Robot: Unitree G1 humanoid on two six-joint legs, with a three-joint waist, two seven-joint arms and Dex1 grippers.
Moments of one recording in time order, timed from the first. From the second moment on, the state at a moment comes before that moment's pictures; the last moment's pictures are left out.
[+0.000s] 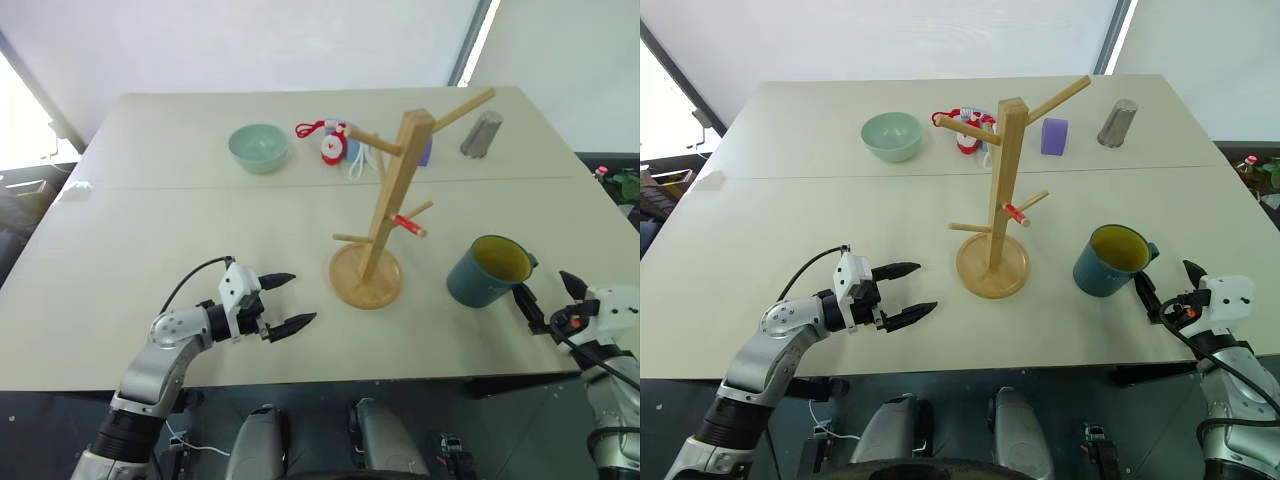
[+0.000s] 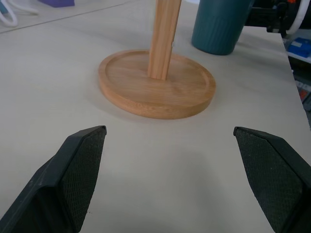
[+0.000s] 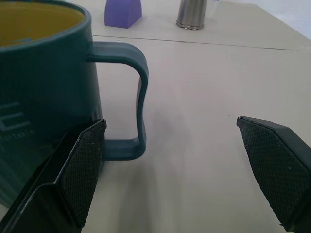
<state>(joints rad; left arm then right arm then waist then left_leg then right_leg) -0.08 0.45 -0.10 -0.15 -0.36 0.19 -0.94 0.15 -0.49 -0.51 0.04 0.43 0.00 0.58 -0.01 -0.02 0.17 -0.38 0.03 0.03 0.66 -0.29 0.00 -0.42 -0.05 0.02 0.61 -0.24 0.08</state>
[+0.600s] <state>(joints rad) -0.07 0.45 -0.11 -0.20 -0.36 0.21 -0.93 -0.02 -0.54 -0.47 0.23 0.43 0.02 0.68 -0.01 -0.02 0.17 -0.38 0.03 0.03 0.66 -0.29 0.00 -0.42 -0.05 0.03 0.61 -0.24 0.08</state>
